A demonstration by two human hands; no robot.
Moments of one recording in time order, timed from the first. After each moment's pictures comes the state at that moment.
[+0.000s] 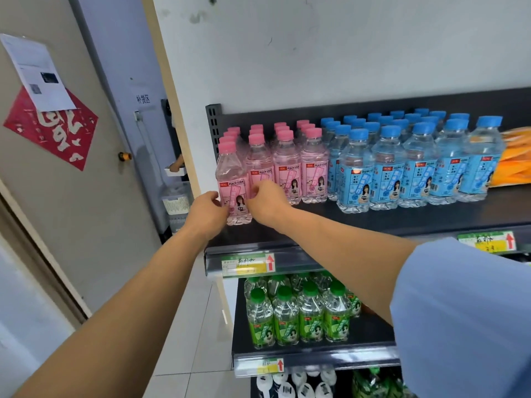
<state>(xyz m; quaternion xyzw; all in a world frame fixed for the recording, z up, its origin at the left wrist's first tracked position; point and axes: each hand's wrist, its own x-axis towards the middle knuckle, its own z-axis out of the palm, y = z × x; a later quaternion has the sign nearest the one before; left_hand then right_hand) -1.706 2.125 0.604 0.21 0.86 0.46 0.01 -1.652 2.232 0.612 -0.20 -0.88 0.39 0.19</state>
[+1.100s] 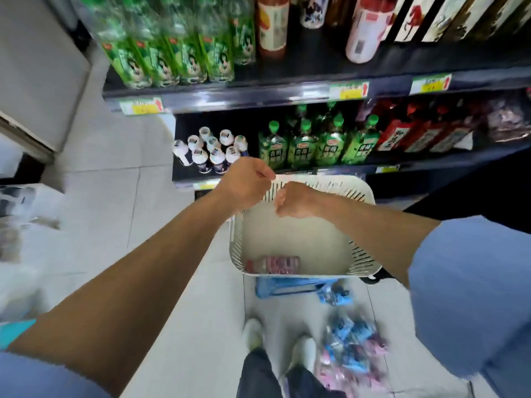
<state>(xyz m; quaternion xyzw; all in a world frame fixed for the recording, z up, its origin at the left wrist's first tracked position) -1.339 2.184 0.307 0.26 0.85 0.34 0.32 -1.268 2.291 0.257 -0.23 -0.87 0.33 -0.29</state>
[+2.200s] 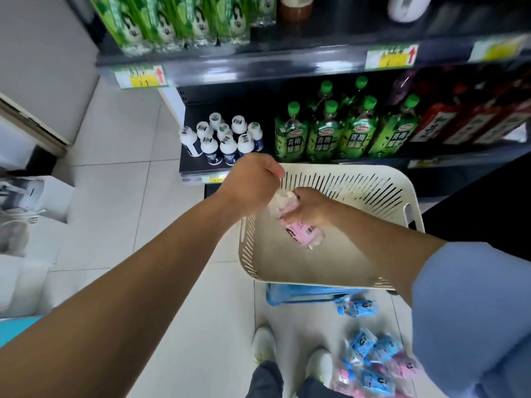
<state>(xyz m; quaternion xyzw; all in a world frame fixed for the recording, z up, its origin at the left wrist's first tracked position) -1.346 2.169 0.250 0.24 0.84 0.36 0.32 -1.279 2.293 0.138 -0.29 -0.80 0.47 -0.23</state>
